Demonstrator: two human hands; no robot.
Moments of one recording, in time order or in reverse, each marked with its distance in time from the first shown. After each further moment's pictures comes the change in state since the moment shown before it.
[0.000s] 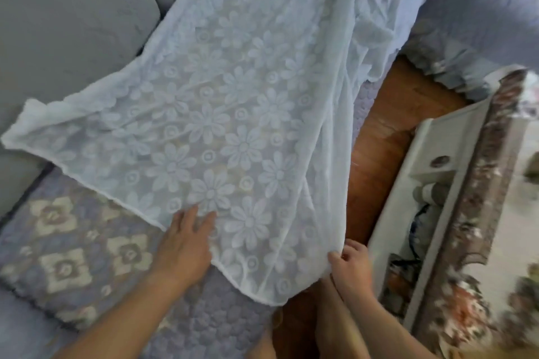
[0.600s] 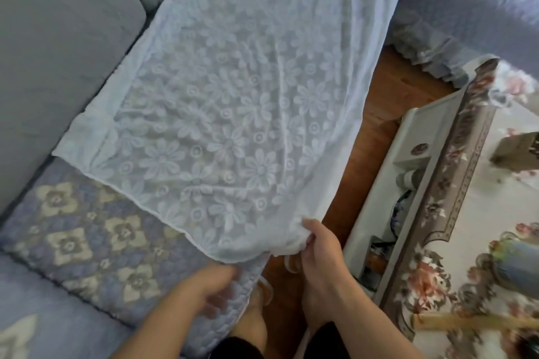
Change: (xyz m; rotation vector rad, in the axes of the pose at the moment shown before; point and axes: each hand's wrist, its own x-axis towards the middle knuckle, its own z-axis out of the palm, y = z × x) left_hand -0.069 0.102 0.023 -1.037 -0.702 -0.619; right_hand -0.041 -0.029 -0.039 0.990 -0.395 0.271
